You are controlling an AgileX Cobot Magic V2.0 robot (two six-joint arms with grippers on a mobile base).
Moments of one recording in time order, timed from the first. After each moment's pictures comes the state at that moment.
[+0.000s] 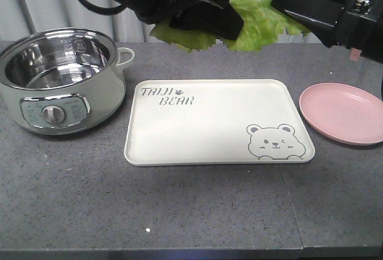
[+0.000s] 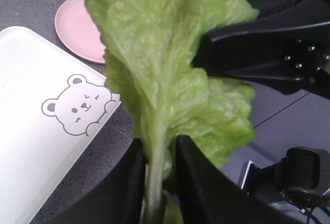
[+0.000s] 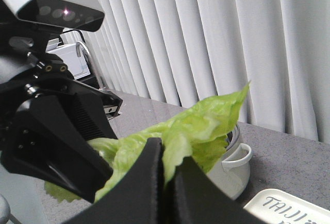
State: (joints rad) left arm -0.61 1.69 -2.11 -0.56 1.27 0.17; right arm 0.06 1.13 -1.02 1.69 0.86 -1.38
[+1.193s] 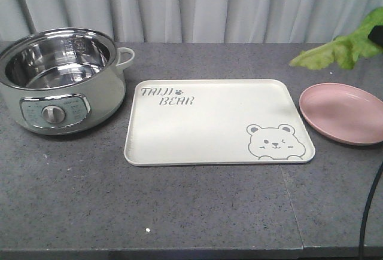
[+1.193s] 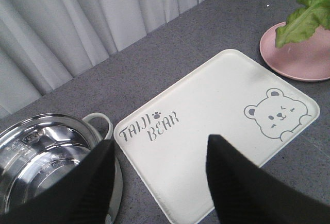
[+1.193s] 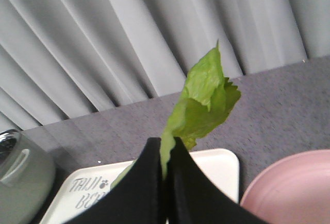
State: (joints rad) left arm -0.62 1.49 -2.11 0.13 1.28 0.04; right arm -0.40 1.42 -1.02 1.61 0.72 -1.28
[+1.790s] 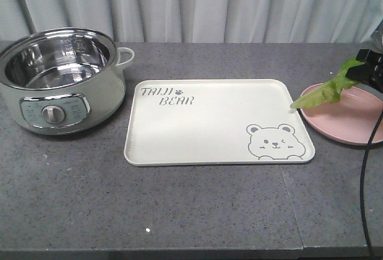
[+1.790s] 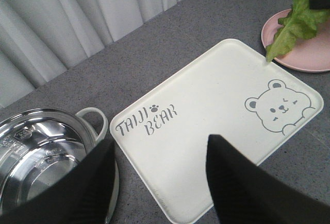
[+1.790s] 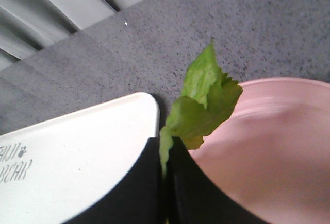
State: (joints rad) left arm -0.62 1.53 -2.11 0.13 1.28 0.04; right arm -0.40 1.83 -1.30 1.27 0.72 -0.98
